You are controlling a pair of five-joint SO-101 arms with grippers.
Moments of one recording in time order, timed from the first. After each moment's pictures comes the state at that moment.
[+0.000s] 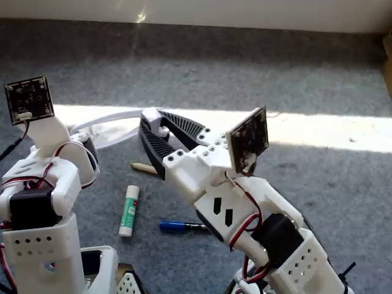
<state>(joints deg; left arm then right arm) -14.5 -55.8 31.2 76.6 14.1 -46.2 -62.2 38.7 30.8 -6.4</state>
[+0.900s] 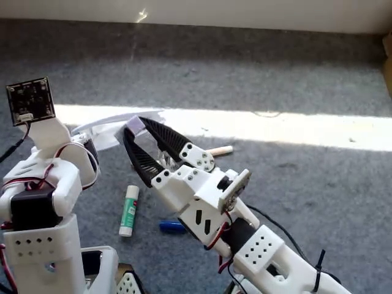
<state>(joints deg) -14.6 -55.9 32.1 76.6 14.1 -49.1 -57.5 74.2 -34.9 0.0</state>
